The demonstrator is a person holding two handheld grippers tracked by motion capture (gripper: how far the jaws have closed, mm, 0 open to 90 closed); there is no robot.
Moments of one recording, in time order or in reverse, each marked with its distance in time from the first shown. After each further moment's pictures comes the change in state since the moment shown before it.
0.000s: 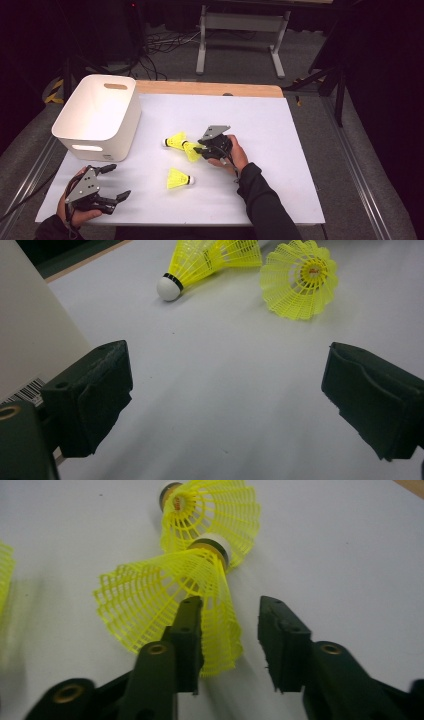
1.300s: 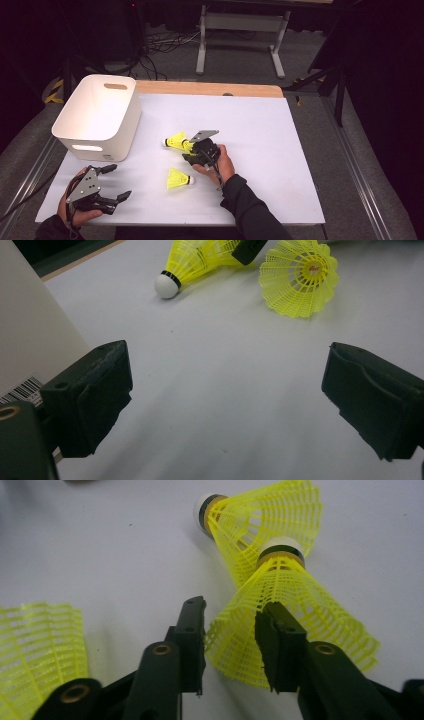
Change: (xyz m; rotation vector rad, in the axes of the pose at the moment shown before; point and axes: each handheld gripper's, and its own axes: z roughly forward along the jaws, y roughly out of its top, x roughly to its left) left arm 0.000 0.000 0.001 0.009 -0.001 0.003; right arm 0.041 0.019 0.013 0.044 -0.008 0.213
